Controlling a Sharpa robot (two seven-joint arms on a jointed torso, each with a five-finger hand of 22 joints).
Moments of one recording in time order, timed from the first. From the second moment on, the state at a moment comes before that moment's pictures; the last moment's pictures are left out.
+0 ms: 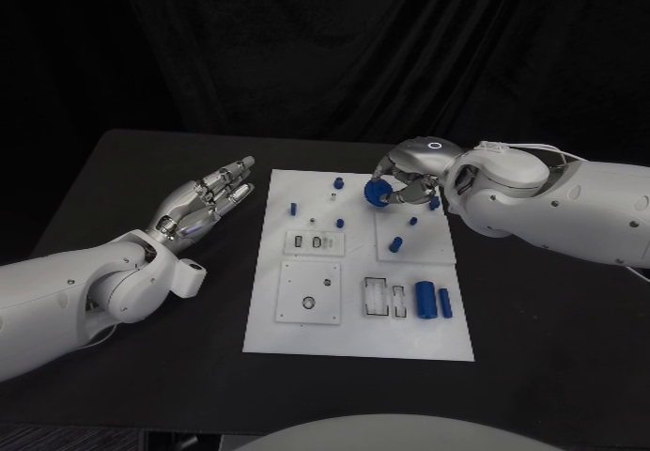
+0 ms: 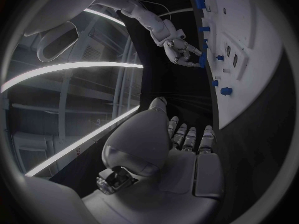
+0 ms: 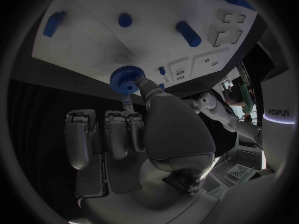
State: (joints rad) left arm 1.23 -0.97 -0.21 1.50 -0.27 -0.07 0.68; left_hand 1.52 0.25 -0.21 0.27 0.55 0.25 0.01 0.03 0.03 0.04 0.05 0.10 0.02 0.00 0.05 0.00 0.00 0.16 0.00 0.18 0.00 0.00; right arm 1.45 -0.79 -0.24 1.47 -1.62 -0.28 -0.09; right_hand 1.34 -0.02 0.21 0.02 0.35 0.91 0.10 0.17 0.16 1.47 0.01 1.57 1.31 1.47 -0.04 1.57 1.31 0.02 1.47 0.07 1.56 1.31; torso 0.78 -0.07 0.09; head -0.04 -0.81
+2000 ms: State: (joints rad) left arm 1.23 -0.94 -0.21 1.47 -0.27 -0.04 0.68; left_hand 1.52 0.25 -0.21 0.27 0.55 0.25 0.01 0.03 0.03 0.04 0.06 0.10 0.02 0.00 0.06 0.00 0.00 0.16 0.00 0.18 0.00 0.00; right arm 1.44 -0.52 -0.24 1.25 -1.65 -0.19 -0.05; right_hand 1.34 -0.03 0.26 0.04 0.32 0.75 0.09 0.09 0.32 1.47 0.01 1.57 1.31 1.47 -0.05 1.57 1.31 0.02 1.47 0.06 1.54 1.31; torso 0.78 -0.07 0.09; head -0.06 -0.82
